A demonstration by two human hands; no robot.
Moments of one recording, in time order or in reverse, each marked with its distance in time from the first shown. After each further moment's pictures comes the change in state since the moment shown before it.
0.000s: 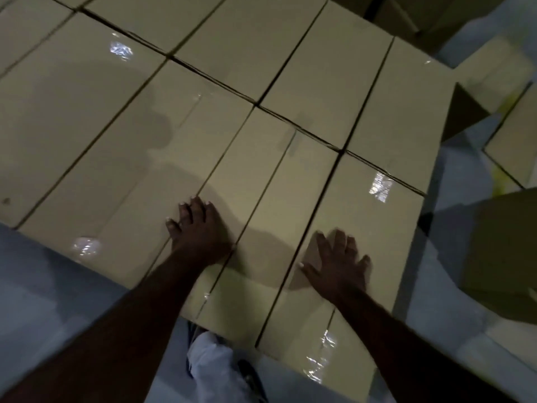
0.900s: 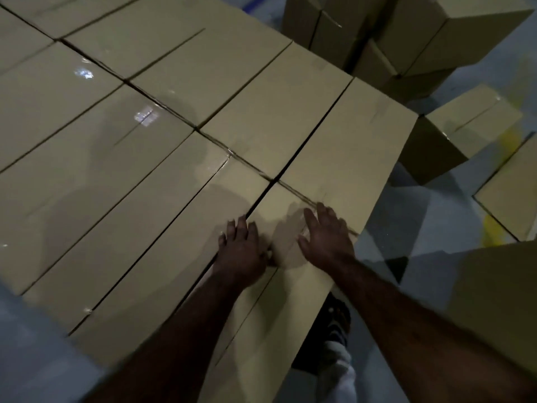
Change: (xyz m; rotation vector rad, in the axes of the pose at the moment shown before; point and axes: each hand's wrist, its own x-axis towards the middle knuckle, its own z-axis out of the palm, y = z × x) left_hand -0.008 0.284 0.026 -0.189 0.125 0.138; right_hand 0.139 0.182 -0.092 0.033 0.147 -0.339
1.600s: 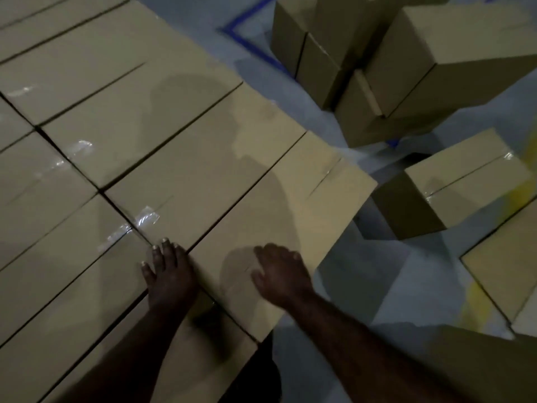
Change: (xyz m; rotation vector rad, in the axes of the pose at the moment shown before) left_hand 0.181 0.109 -0.015 0.021 0.088 -0.506; right_hand 0.157 0.159 -0.100 0.045 -0.104 -0.381
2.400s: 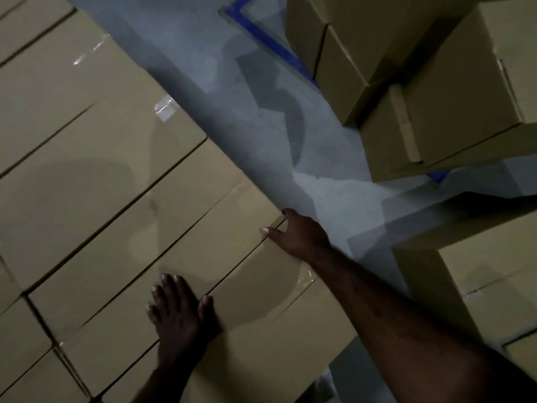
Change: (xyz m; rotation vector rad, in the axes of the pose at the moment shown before) left_hand 0.154 0.192 -0.024 -0.139 0.010 -0.212; right_hand 0.311 0.226 -0.152 0.368 -0.217 0.226
